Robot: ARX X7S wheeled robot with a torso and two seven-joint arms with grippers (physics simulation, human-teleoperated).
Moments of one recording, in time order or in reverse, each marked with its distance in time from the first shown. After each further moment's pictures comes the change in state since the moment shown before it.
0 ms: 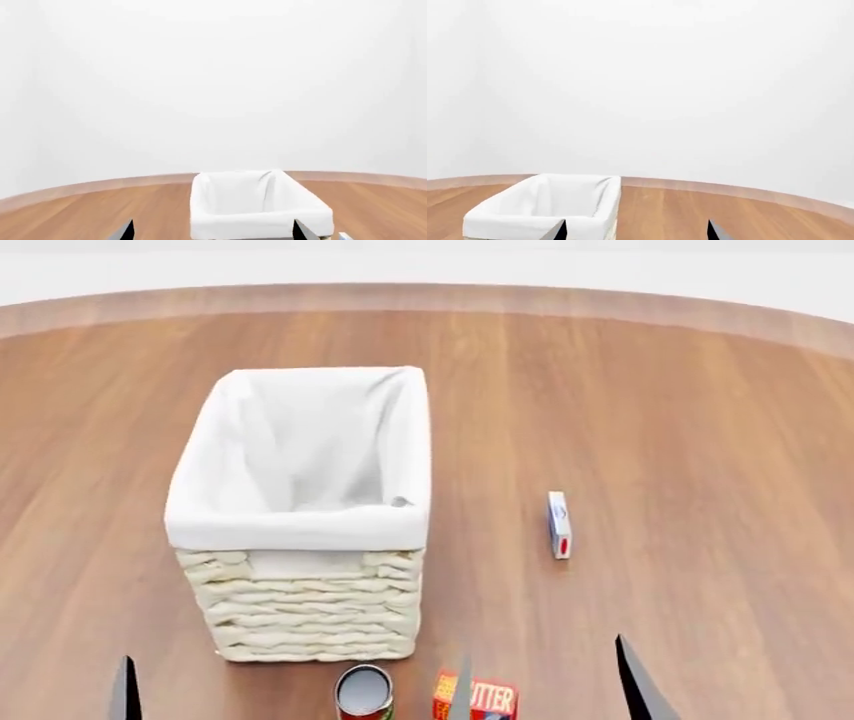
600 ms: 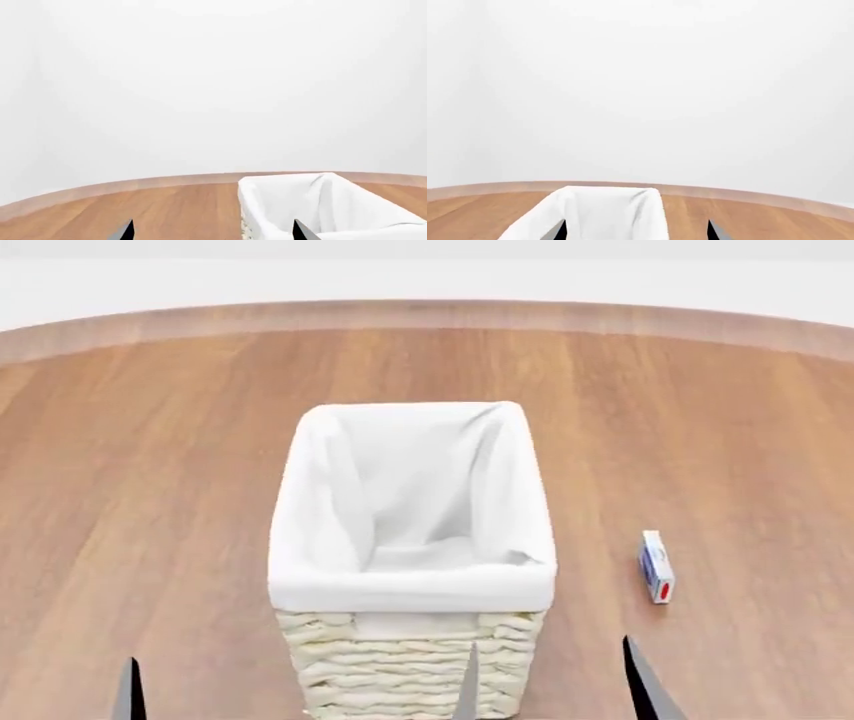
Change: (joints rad) left arm -0.009 -0.025 0.020 -0.014 -0.016 0.000 -0.032; right arm 0.000 0.024 -0.010 -0.002 0.015 -0.010 0.034
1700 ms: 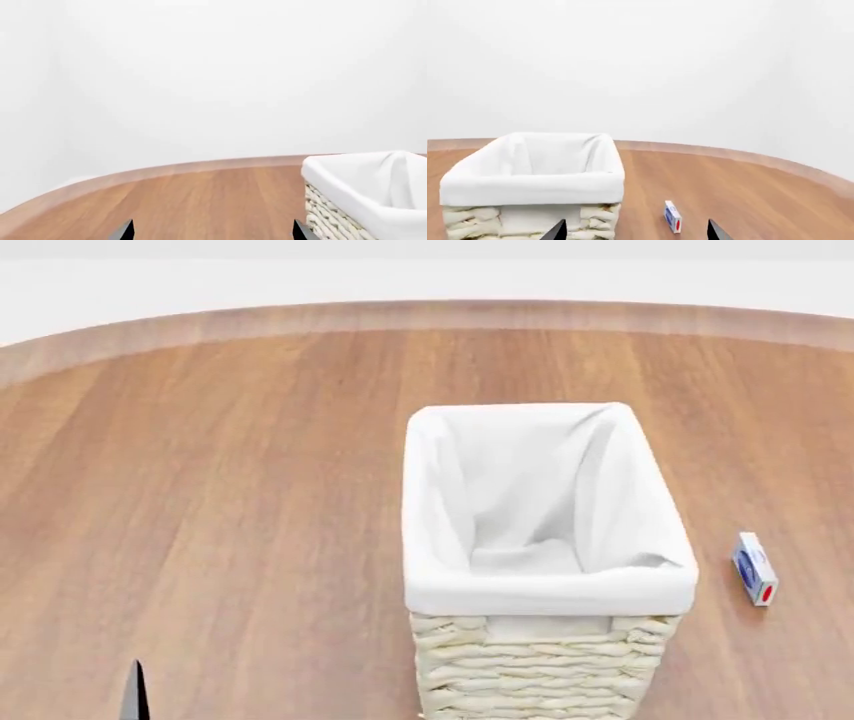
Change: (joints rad) left arm -0.035 -0.034 0.019 -0.090 -0.001 0.003 -0.058; right arm -0.297 0.097 0.374 0.092 0.157 -0.182 -0.037
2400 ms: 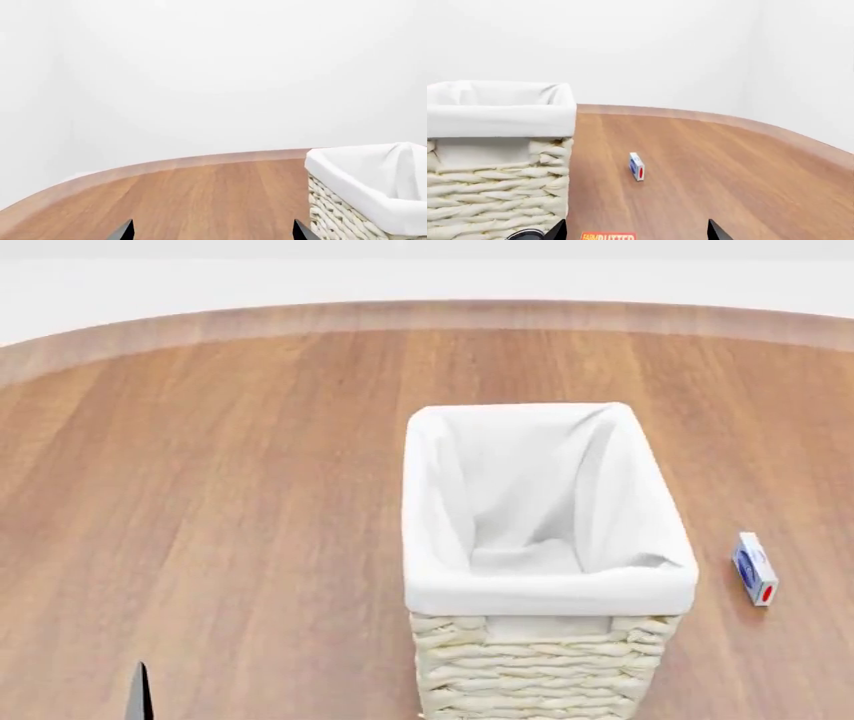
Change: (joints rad) left arm -0.018 -0.023 0.022 -0.032 -0.013 -0.003 -0.035; right arm -0.053 -0.040 0.077 0.309 0.010 -0.232 -0.059
